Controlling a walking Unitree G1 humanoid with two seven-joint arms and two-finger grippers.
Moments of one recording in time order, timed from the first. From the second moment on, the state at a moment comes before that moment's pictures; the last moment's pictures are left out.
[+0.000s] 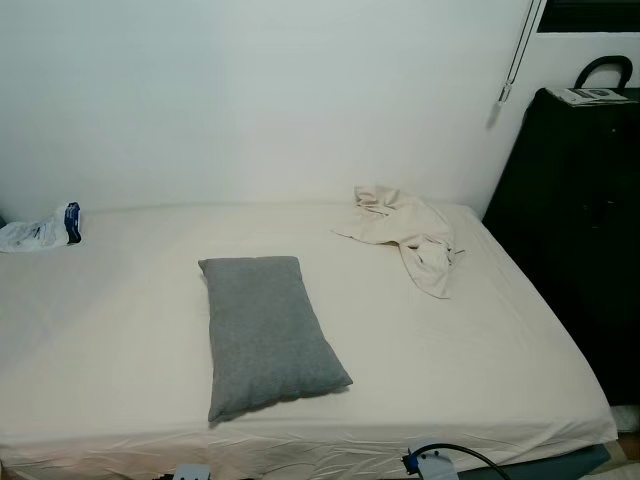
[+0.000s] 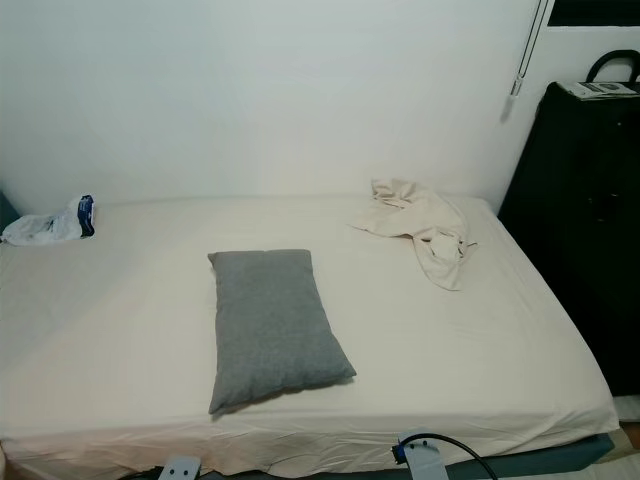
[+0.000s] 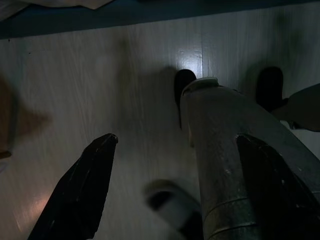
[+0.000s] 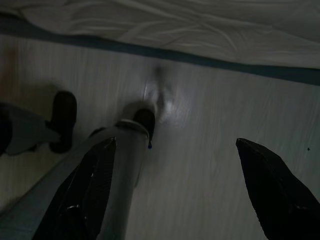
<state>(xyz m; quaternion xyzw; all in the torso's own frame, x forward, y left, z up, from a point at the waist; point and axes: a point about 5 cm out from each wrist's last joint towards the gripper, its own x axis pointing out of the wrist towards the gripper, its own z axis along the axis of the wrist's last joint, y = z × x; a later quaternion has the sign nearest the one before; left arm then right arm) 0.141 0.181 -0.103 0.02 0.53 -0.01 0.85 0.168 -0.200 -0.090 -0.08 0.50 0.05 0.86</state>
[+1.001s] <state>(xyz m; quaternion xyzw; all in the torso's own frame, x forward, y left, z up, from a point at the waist) 0.197 0.157 -0.077 -0.11 0.41 -0.03 0.91 0.218 -0.197 -0.061 0.09 0.39 0.02 0.92</state>
